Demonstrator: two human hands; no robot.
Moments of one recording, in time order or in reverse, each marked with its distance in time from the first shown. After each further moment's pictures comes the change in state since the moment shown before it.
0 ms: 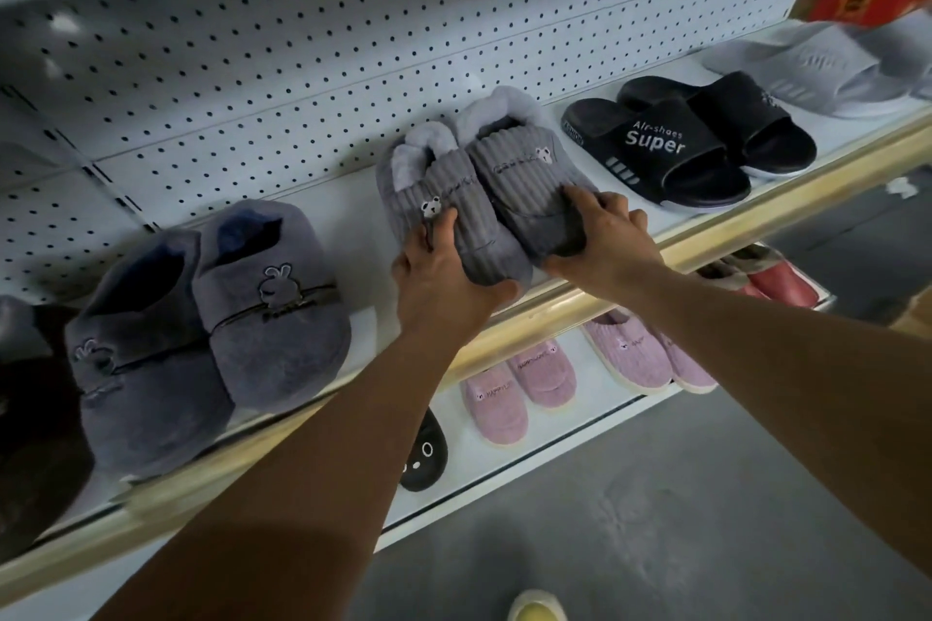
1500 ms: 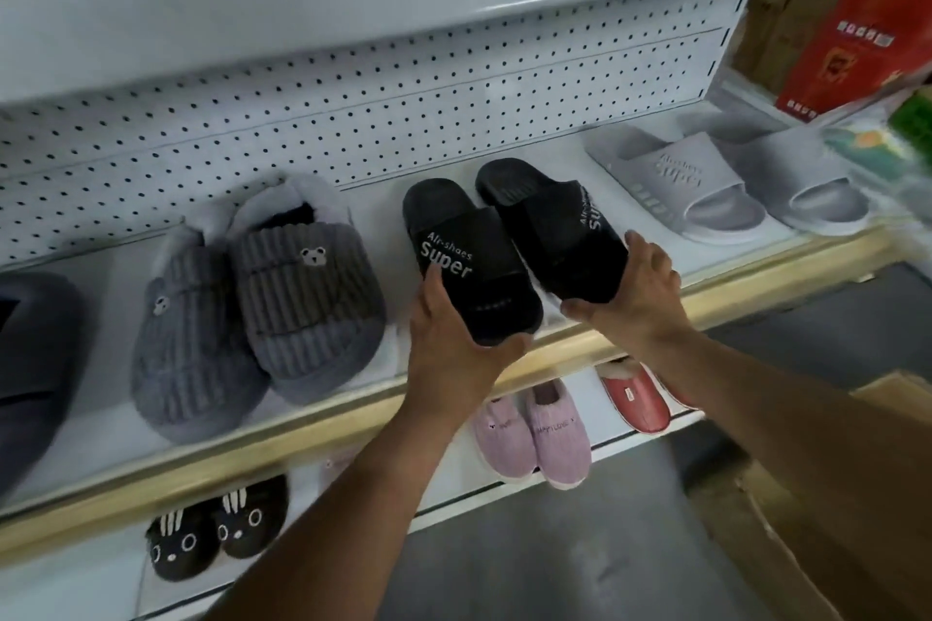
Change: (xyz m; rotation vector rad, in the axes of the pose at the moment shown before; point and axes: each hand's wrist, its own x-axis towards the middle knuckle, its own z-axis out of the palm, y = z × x) left_hand 0.051 0.237 0.153 -0.374 0.021 -0.122; right_hand 0.113 0.242 -0.129 0.146 -0.016 0.154
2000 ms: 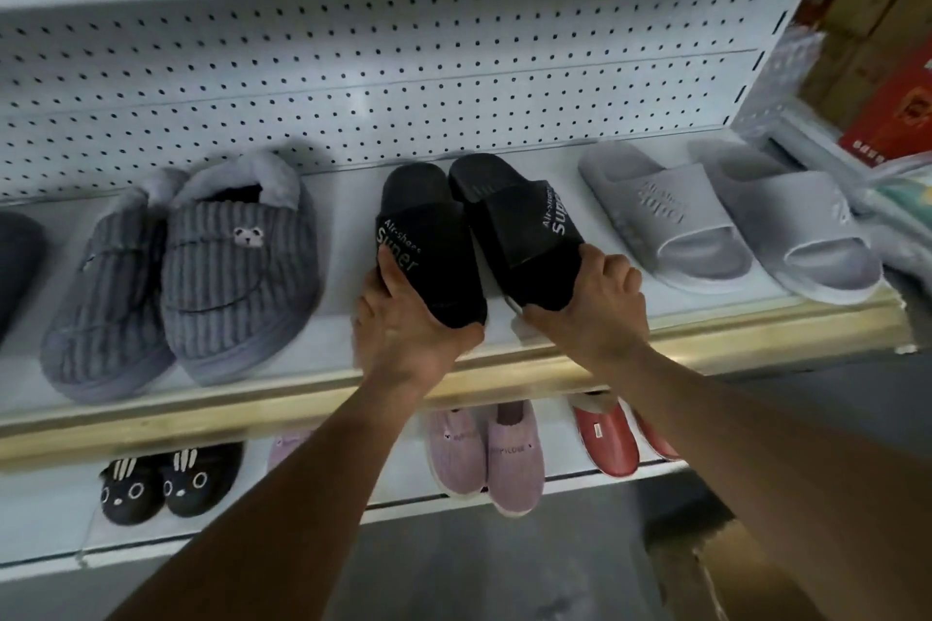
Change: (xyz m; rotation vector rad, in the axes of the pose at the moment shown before) left_hand 0.038 0.029 0.063 0.368 0.249 -0.245; right_hand 0.056 0.032 -0.014 -0.196 -0.042 -0.227
